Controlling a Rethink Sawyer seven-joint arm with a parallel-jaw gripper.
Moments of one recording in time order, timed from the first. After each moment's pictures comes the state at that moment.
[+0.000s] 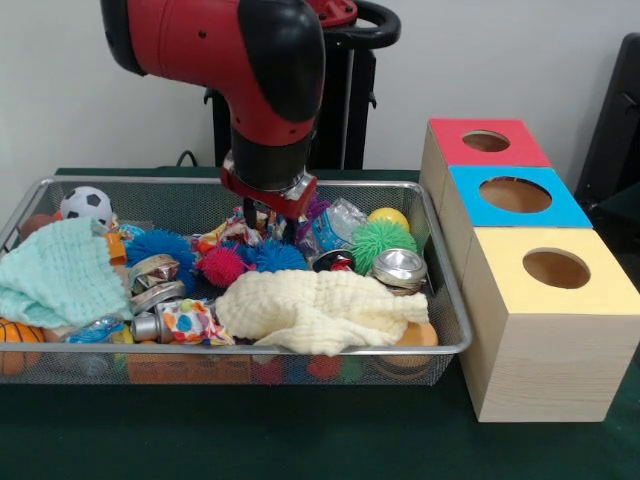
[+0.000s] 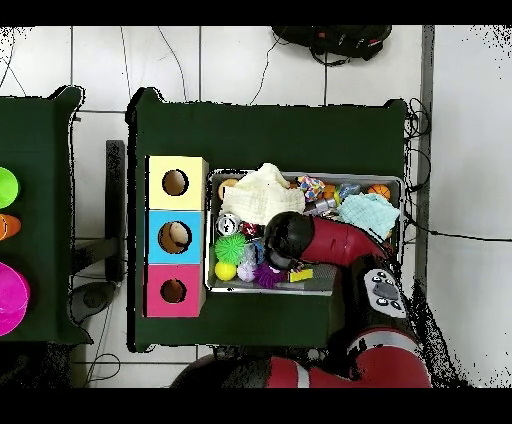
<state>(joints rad) -0.32 -0.45 -0.06 1.60 -0.14 0.70 1.99</state>
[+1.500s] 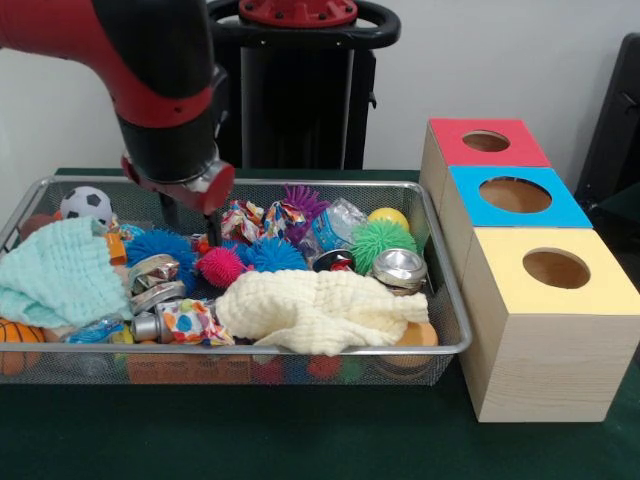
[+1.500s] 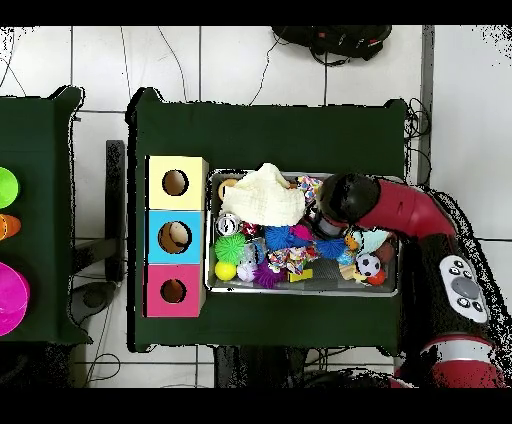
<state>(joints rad) -0.54 -0.50 0.12 1.39 -0.27 0.98 1.98</state>
